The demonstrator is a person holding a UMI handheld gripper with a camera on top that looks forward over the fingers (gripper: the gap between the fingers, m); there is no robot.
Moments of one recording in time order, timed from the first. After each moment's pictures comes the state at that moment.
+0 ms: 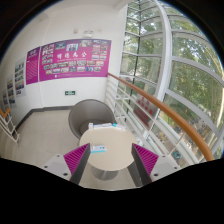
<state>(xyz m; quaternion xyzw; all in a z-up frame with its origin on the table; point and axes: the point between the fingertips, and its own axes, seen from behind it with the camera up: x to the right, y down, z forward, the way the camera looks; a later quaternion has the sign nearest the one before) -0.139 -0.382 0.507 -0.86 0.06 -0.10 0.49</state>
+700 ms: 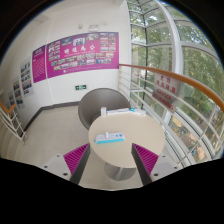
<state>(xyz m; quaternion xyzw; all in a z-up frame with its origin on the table) -0.177 -0.304 0.268 -0.87 0.05 -0.02 0.49</state>
